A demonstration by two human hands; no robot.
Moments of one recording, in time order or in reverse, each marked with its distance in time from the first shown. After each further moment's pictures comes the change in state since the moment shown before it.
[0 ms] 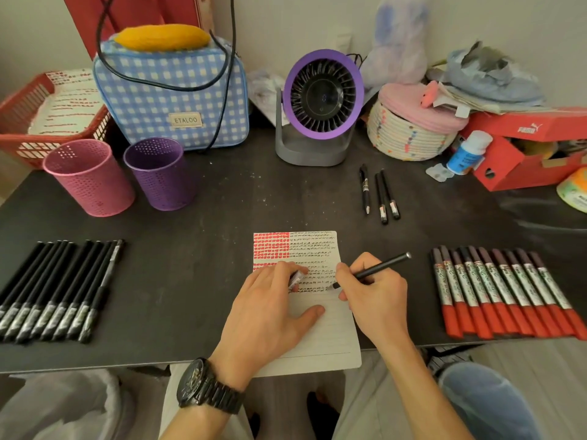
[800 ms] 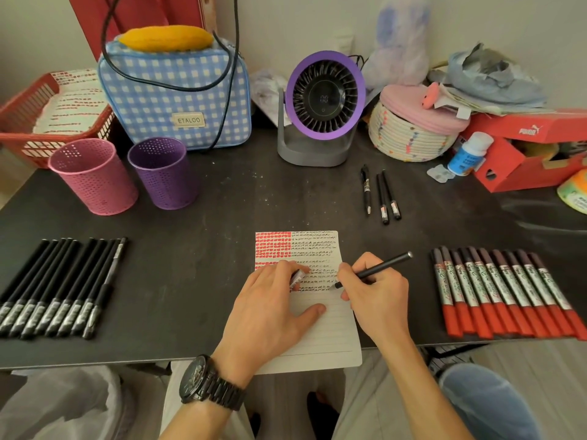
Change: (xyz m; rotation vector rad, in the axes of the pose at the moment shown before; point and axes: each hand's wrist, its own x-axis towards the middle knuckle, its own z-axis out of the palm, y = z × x) left_hand 0.000 0.000 0.000 -0.026 -0.004 -0.001; right_hand -0.001 0.001 -0.001 0.002 0.017 -0.025
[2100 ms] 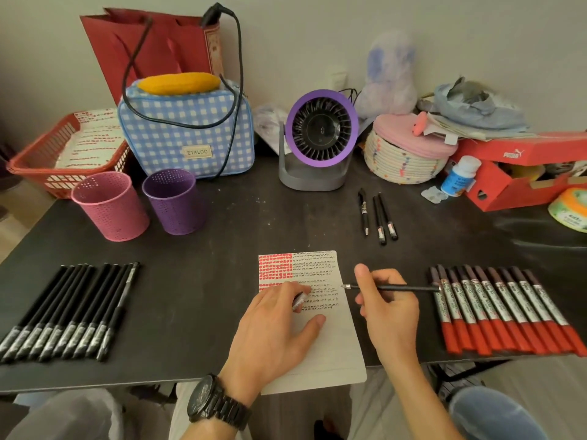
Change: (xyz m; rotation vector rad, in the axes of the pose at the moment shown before) left_hand -0.002 0.001 -0.001 -0.024 -0.010 0.023; right_hand -0.002 0.003 -0.008 0.270 0.150 0.017
